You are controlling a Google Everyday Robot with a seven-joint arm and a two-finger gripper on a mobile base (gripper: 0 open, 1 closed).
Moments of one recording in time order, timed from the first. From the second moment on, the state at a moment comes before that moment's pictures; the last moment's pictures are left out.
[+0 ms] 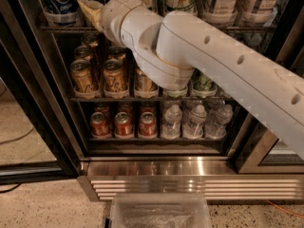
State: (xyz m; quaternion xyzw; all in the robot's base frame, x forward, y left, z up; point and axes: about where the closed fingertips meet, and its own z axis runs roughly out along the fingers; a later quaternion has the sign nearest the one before) arm 0.640 0.120 1.062 -0.34 0.57 0.15 0.73
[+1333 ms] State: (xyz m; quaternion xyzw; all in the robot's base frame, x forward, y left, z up) arm 0.632 0.123 1.060 -0.36 0.58 0.16 0.72
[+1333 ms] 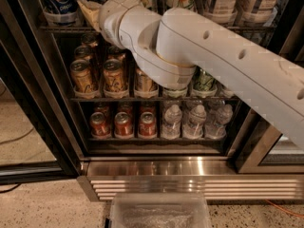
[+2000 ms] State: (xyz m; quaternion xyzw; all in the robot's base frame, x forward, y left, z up) arm 0.617 0.114 1.083 -0.38 0.55 0.17 0.72
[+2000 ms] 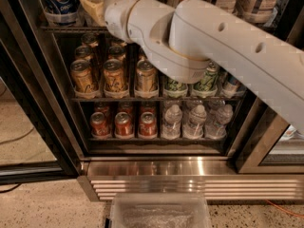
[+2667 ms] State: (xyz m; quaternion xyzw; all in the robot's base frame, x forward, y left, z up) arm 0.612 0.088 1.160 -0.36 0.49 0.19 0.77
